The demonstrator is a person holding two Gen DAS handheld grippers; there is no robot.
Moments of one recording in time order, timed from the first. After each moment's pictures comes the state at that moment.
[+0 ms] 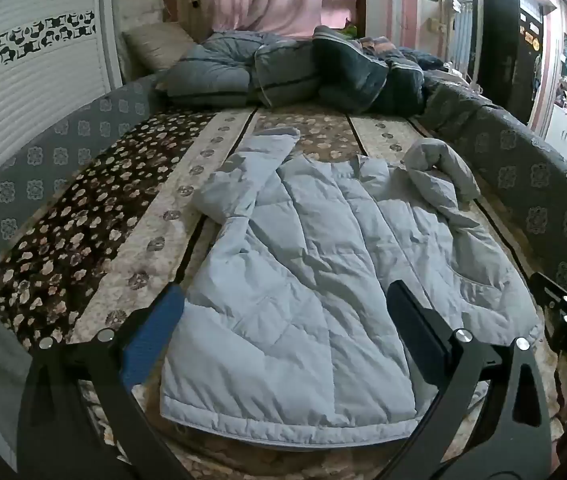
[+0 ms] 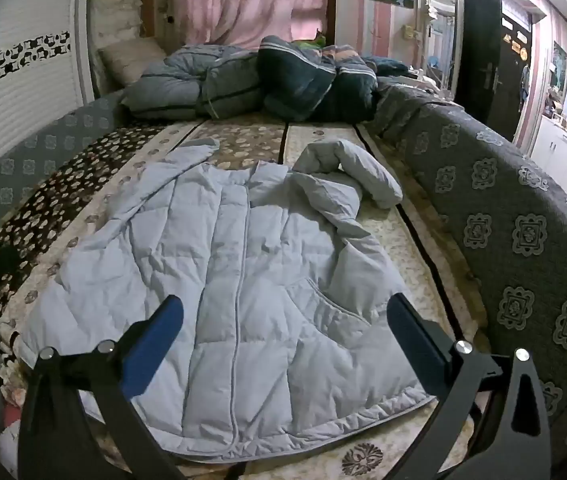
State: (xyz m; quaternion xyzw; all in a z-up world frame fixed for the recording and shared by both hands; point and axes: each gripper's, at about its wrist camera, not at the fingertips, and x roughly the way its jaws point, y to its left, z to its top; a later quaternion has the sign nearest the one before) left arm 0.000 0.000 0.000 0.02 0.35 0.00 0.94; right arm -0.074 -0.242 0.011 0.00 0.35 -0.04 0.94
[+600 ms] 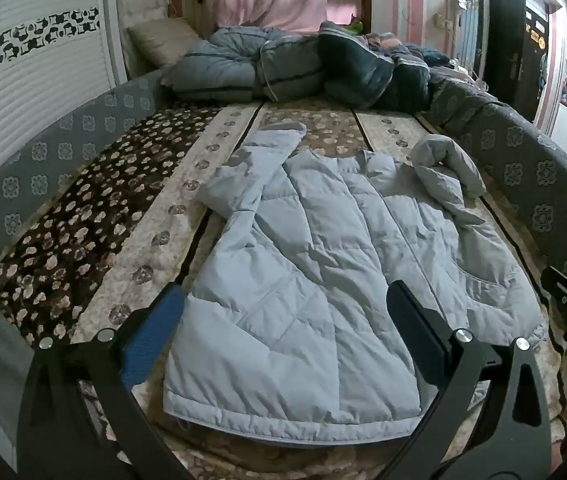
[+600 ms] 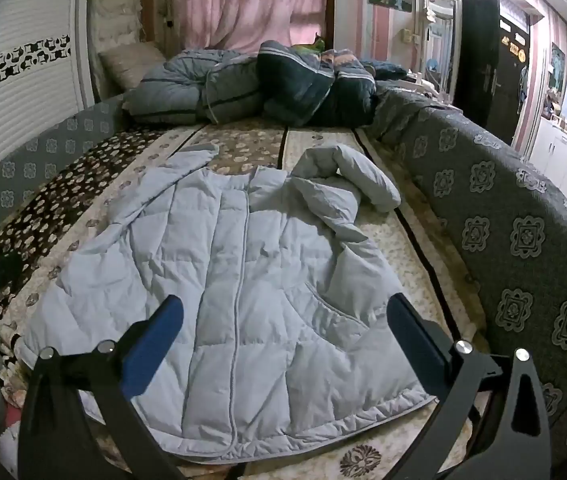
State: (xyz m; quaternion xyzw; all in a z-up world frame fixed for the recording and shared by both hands) left arm -0.003 -0.002 -0.003 0.02 0.36 0.01 0.93; right arm -0.076 -0.243 0.016 0.00 0.34 -0.03 0.94
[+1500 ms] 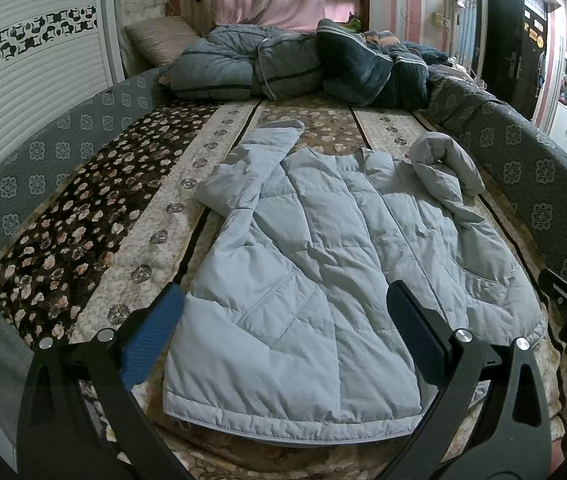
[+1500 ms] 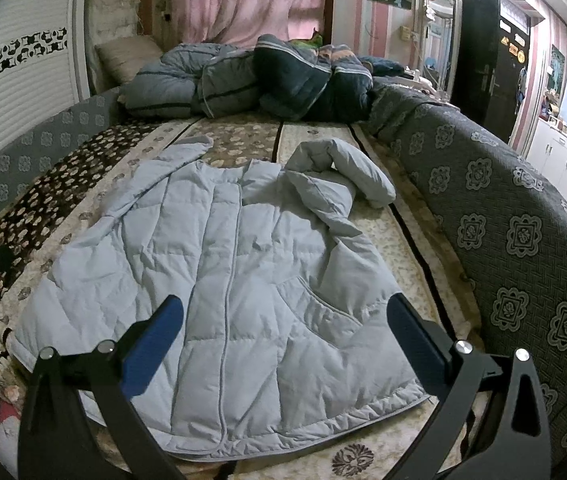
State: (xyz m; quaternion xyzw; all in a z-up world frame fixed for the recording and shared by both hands) left arm -0.005 -0.003 -0.005 0.02 0.36 0.01 0.93; right arm -0.074 -0.247 0.009 -0.01 0.35 -0.04 0.94
